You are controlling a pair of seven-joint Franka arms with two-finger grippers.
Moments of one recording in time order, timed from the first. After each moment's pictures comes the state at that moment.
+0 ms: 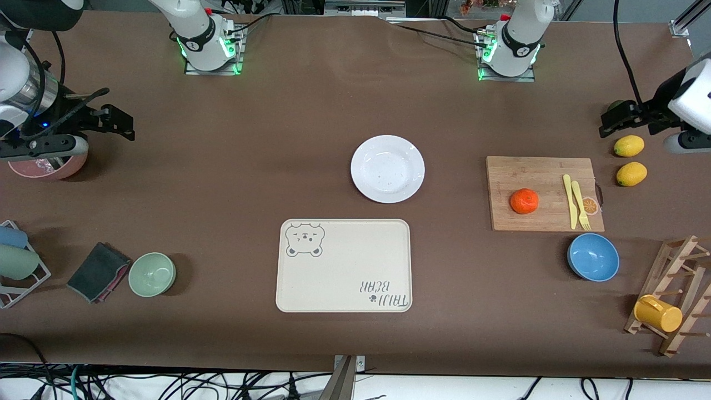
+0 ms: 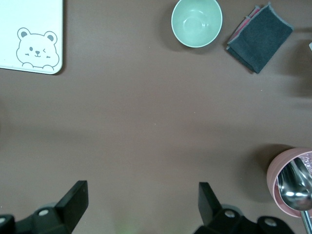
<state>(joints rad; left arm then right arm) 0.02 0.06 -0.04 -1.55 0.01 1.48 -0.10 0.02 0.02 0.07 -1.66 -0.01 1.60 -0.04</state>
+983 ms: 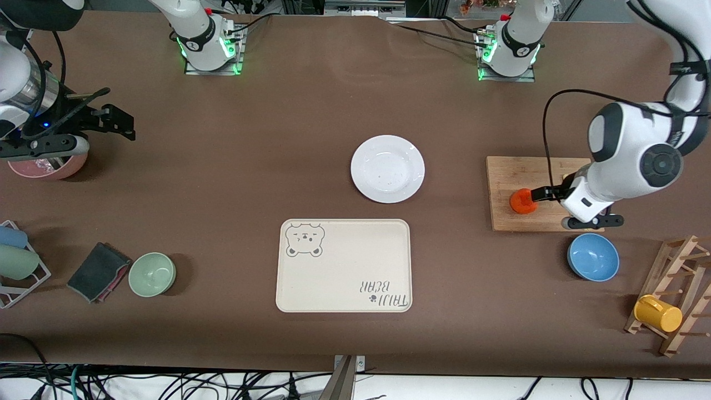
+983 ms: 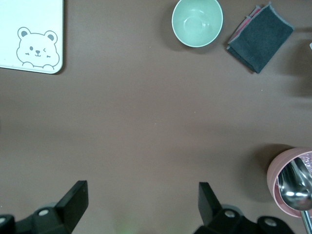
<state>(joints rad) 0.03 0.30 -0.04 -1.98 0.00 2.12 -0.10 0.02 0.02 0.07 -1.66 -0.01 1.60 -0.04</state>
